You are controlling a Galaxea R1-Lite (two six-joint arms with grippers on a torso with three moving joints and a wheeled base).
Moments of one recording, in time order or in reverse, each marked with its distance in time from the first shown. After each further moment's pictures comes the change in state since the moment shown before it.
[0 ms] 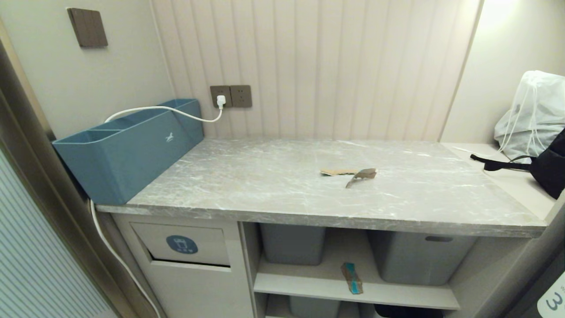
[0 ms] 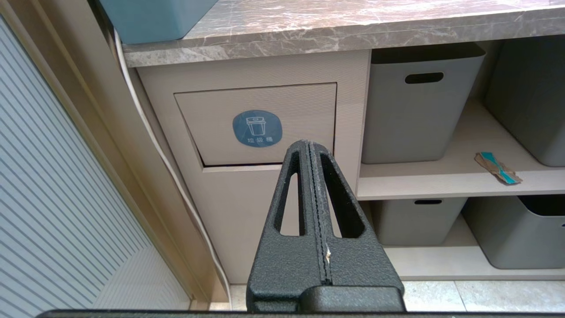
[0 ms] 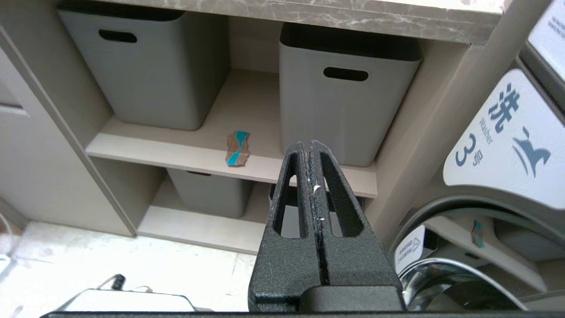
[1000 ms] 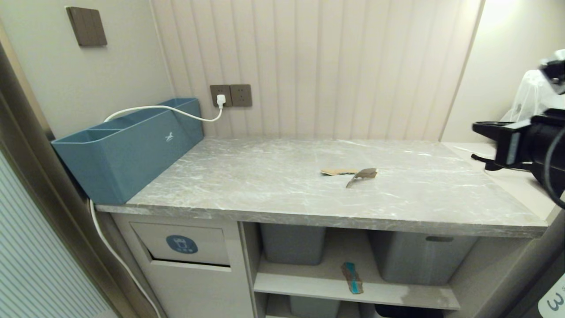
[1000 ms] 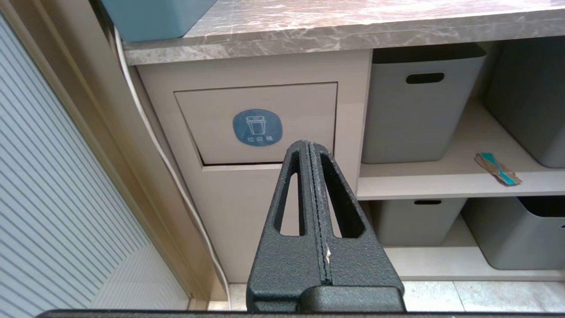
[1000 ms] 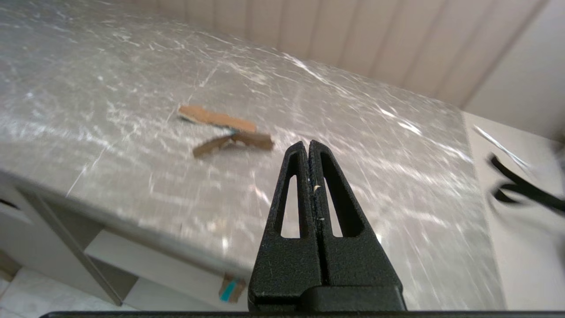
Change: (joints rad) left arm 0.000 0.000 0.000 0.001 0.010 -0.010; right arm 0.136 1.384 -0.874 -0.562 0.017 -0.094
